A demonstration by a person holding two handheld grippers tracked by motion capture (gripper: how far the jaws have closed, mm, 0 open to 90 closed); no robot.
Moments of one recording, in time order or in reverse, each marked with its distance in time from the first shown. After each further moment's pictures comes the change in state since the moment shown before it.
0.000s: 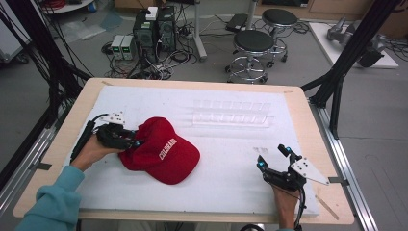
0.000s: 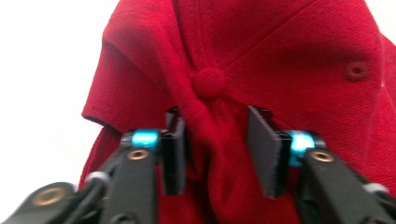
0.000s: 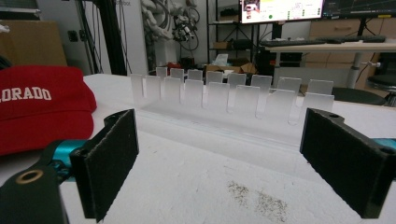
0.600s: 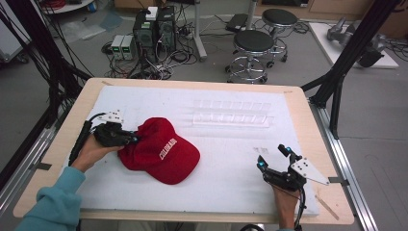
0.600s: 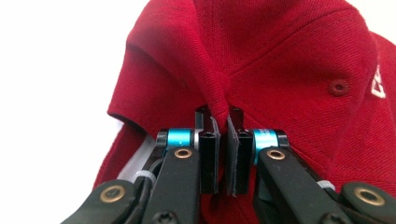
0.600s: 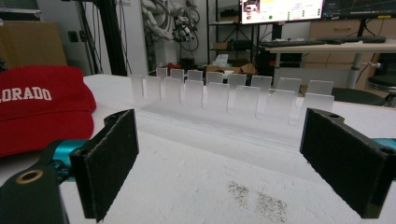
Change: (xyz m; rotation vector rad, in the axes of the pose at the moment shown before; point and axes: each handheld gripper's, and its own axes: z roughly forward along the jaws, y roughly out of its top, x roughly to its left) left arm -0.008 0.006 -0.011 -0.020 0.080 -0.026; right arm 0.000 0.000 0.000 -0.002 0.002 0.002
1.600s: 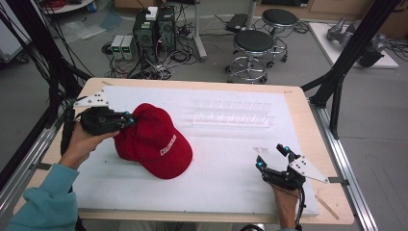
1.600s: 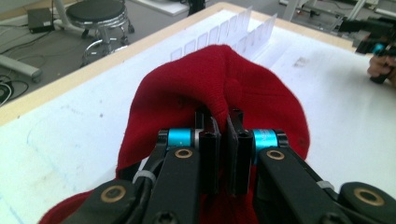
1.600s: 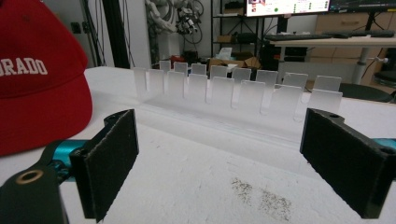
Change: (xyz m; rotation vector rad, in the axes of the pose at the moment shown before) left arm -0.039 0.065 -0.059 -0.237 0.043 0.031; right arm 0.000 0.002 0.003 0.033 0.014 -0.011
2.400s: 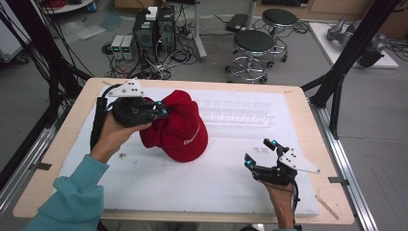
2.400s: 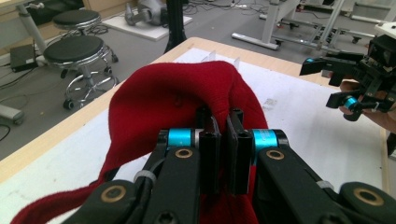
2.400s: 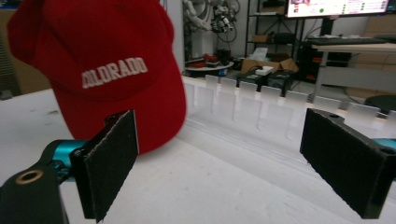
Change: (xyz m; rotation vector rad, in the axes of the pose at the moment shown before) left arm -0.061 0.068 0.046 -0.053 -0.056 0.092; right arm 0.027 0.032 0.016 0.021 0.148 -0.018
